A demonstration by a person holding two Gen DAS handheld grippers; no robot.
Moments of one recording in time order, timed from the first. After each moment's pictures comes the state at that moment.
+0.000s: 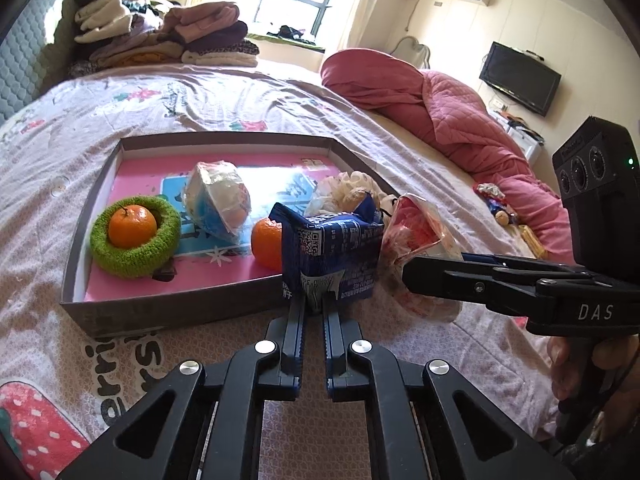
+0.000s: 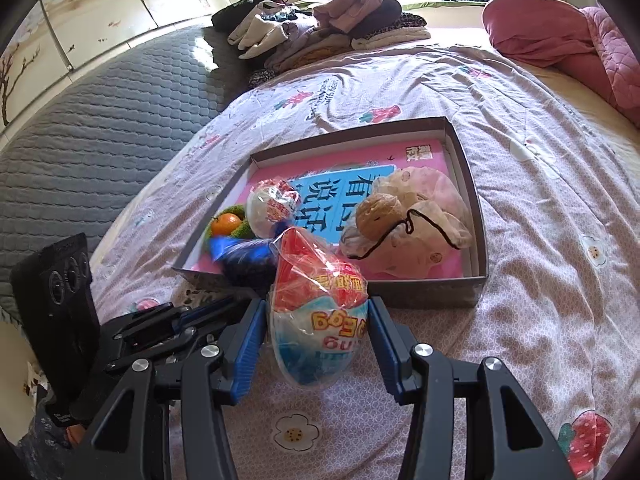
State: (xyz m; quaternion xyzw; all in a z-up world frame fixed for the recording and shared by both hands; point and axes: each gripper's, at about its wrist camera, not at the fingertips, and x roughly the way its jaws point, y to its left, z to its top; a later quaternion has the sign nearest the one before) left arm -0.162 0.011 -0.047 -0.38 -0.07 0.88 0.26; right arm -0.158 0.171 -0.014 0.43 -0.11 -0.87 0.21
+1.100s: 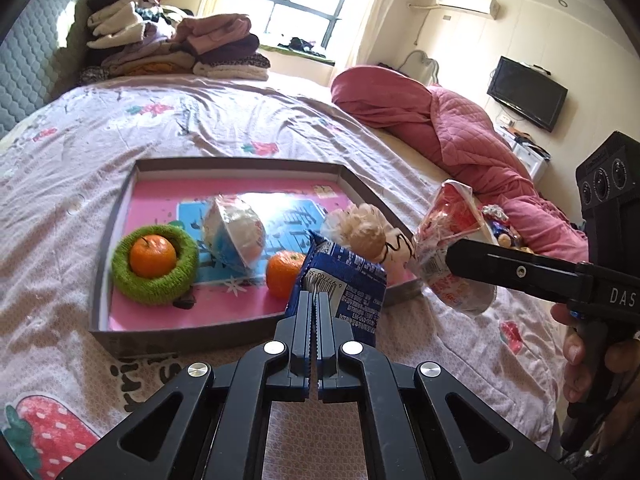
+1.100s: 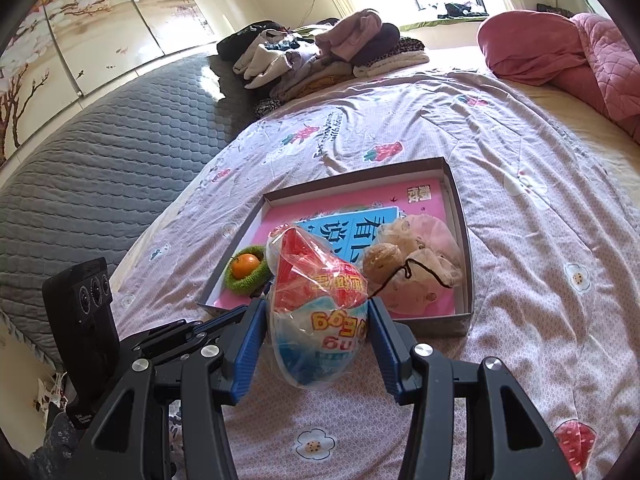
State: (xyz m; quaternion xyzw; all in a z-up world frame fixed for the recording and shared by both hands) left arm -0.169 0.001 -0.022 -0.36 -0.08 0.90 0.24; right arm -0.156 0.180 0.021 0.39 -0.13 -0.89 0.21
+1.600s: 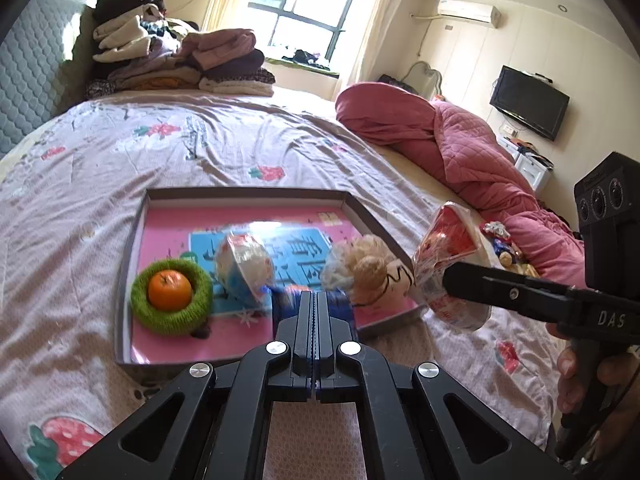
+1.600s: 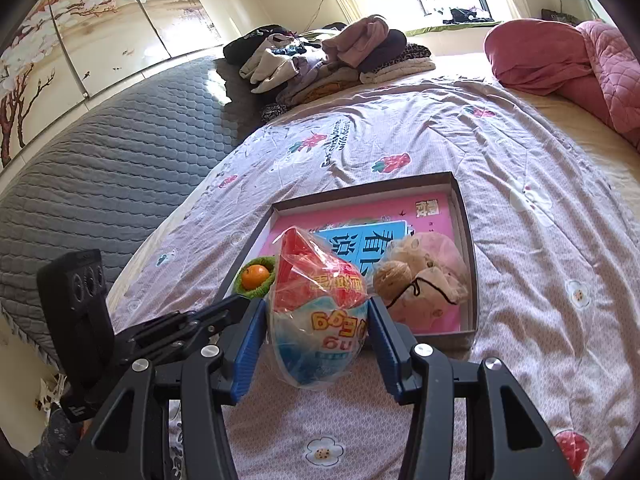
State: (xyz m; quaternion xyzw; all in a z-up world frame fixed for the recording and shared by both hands) left arm -0.174 -0.007 0.005 -0.34 -0.08 0.91 0.23; right arm -0.163 0.175 0.035 0.38 -0.13 -0.89 0.22
